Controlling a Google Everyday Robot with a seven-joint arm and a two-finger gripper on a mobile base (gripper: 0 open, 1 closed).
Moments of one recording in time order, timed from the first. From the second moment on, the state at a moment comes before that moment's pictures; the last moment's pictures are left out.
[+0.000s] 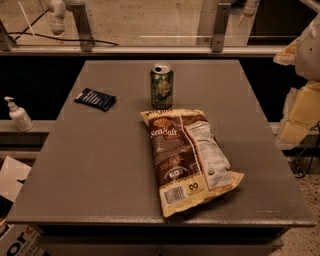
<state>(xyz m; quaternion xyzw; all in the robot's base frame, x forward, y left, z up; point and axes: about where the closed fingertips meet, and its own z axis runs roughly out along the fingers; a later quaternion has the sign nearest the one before) 0.438 -0.217 0.976 -0.60 0.78 -0.03 0.16</state>
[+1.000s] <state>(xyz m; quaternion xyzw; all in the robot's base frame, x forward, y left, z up) 0.474 -0.198 0.965 -0.58 0.79 0.04 0.21</state>
